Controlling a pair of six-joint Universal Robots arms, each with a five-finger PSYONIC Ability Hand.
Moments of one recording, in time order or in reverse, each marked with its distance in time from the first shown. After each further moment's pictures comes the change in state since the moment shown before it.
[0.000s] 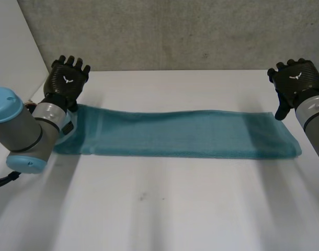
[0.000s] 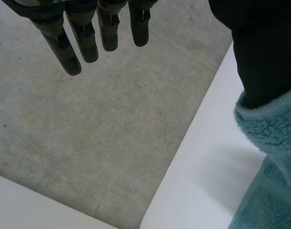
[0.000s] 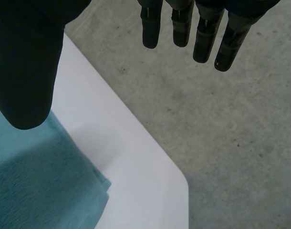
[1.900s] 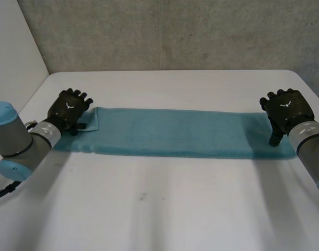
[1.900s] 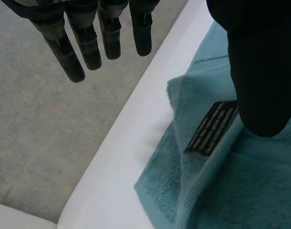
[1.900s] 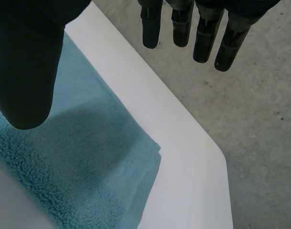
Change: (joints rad) left arm 0.144 -0.220 0.109 -0.118 0.262 -0.018; right arm 0.000 0.023 0.135 -0.010 -0.005 -0.010; left_hand 0.102 0.087 0.077 0.083 0.055; right_hand 0.000 0.000 0.000 0.000 0.000
